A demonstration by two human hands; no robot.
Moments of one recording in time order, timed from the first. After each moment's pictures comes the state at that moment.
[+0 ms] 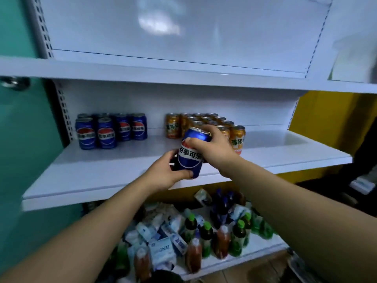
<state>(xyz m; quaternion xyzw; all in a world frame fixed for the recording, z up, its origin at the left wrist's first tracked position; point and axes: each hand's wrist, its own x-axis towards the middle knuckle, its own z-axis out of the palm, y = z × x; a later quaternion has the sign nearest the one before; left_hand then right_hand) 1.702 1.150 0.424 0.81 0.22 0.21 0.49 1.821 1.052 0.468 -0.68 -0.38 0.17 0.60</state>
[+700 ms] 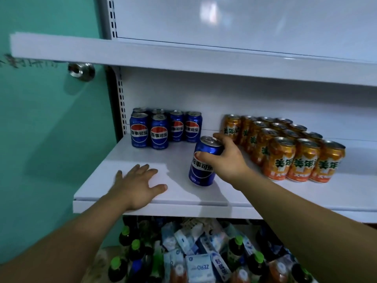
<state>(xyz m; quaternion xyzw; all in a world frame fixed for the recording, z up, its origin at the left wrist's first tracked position) 1.599 1.328 0.363 0.88 0.47 0.00 0.09 1.807 1.210 0.428 -0.67 -0.44 0.23 0.54</state>
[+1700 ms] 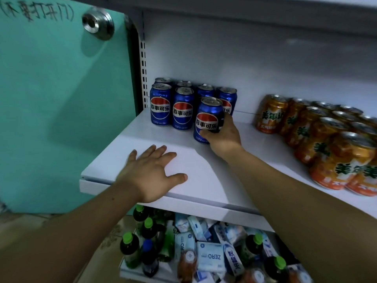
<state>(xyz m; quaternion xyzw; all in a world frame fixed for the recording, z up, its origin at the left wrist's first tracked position) 1.601 1.327 0.363 0.87 0.49 0.00 0.09 1.809 1.340 0.382 -0.70 -0.47 0.19 0.50</state>
